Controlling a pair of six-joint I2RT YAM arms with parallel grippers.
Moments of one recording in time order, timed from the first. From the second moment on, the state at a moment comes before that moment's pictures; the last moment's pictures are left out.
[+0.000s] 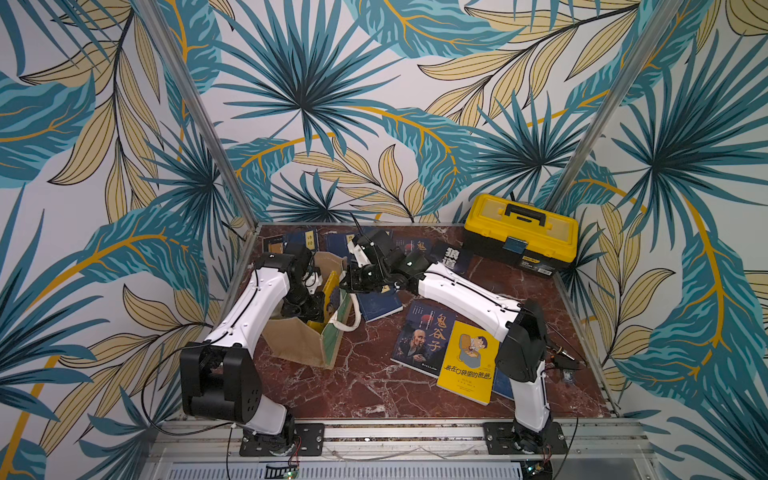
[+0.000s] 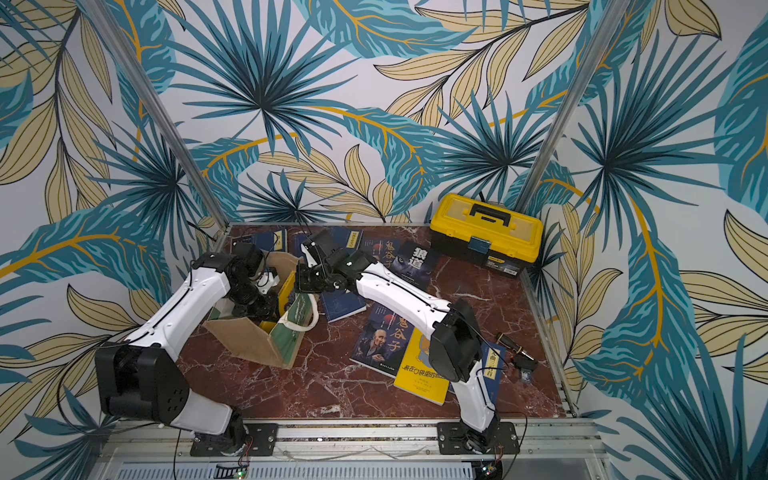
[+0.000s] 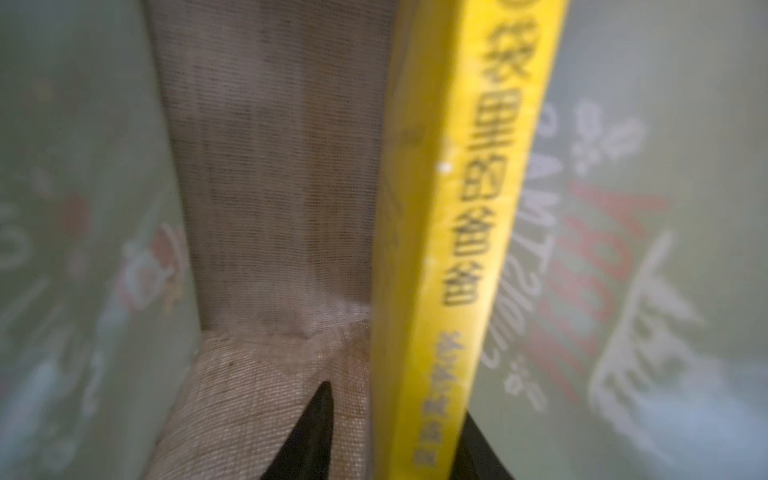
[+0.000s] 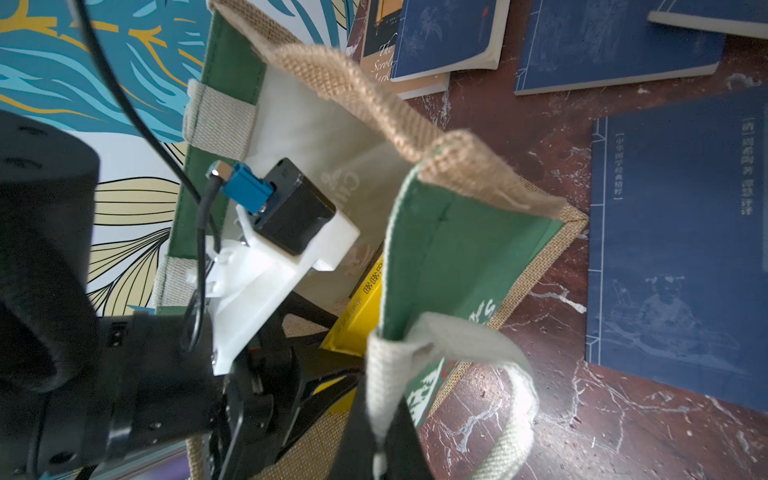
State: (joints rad) left arm -0.10 1.50 1.30 -1.29 0.16 -0.06; right arm 0.86 2.03 1.95 -0.64 -0.26 0.72
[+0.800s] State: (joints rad) left arm -0.07 1.34 1.44 -1.30 0.10 -0.09; right arm 0.86 2.04 1.99 -0.70 -0.29 0.69
